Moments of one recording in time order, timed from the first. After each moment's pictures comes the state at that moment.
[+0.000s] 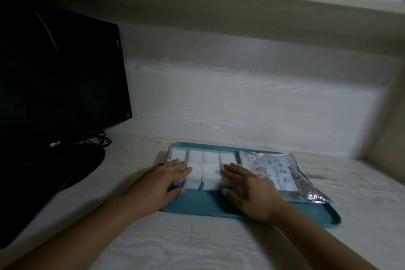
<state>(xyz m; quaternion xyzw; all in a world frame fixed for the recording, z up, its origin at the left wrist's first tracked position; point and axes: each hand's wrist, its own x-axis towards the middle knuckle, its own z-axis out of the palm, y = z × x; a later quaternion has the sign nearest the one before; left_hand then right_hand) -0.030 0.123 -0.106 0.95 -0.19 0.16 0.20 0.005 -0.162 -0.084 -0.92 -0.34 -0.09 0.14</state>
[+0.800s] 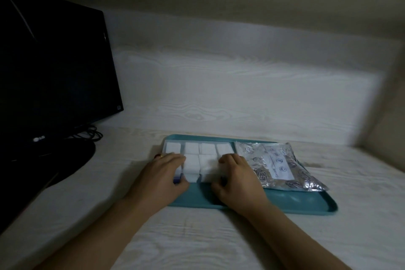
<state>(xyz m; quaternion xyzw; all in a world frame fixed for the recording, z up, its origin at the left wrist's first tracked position) -0.038 0.086 -0.106 0.92 -0.14 0.31 0.22 -0.004 -0.131 -0.100 -0.92 -0.25 -0.23 0.20</state>
